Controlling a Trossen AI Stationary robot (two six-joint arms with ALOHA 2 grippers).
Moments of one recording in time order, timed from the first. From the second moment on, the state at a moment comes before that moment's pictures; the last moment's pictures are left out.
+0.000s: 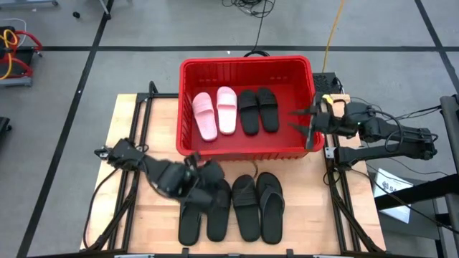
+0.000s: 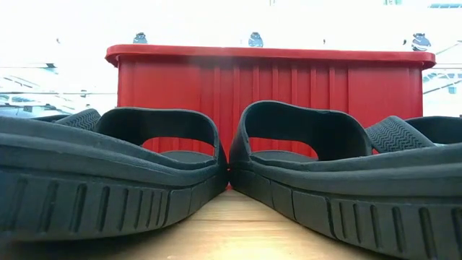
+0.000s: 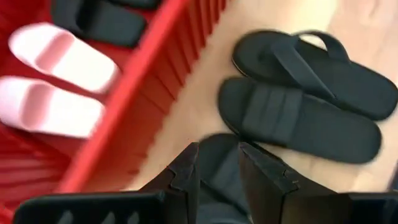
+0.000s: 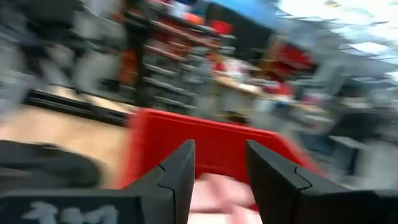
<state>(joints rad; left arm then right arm) -0.50 1.99 2.28 -1.57 -0.52 -0.92 -0.08 0.70 0.87 -0.21 0.08 -0.34</state>
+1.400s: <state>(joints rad) -0.68 1.99 1.53 -1.33 -0.38 -1.15 -0.08 0.70 0.87 -0.35 -0.32 -0.23</state>
